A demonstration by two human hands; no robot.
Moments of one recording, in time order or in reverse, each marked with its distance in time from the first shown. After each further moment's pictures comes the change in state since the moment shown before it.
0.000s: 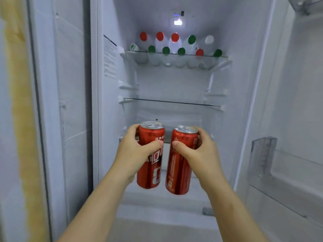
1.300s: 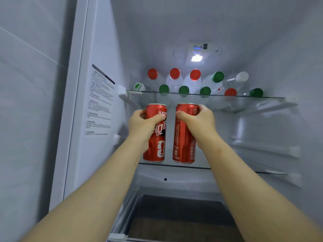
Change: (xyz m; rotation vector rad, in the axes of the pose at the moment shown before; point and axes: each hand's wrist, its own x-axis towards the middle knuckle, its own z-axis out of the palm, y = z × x) left_hand 0.337 0.014 0.017 -0.253 0.121 0.093; right_hand 0.333 -0.010 0.108 -0.048 0.183 -0.165
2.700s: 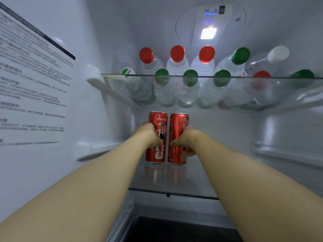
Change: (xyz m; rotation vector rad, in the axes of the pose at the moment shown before) left_hand 0.105 -0.062 0.035 1.075 -0.220 -0.078; right_hand 0.098 0.087 0.055 -0.523 -0.463 0.397
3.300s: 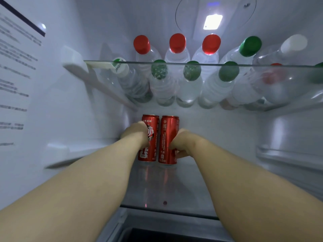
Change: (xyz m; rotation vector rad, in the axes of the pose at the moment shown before) left_hand 0.044 -0.019 0.012 0.242 0.081 0.047; right_hand 0.041 0.003 0.016 0.047 -0.068 -0.044
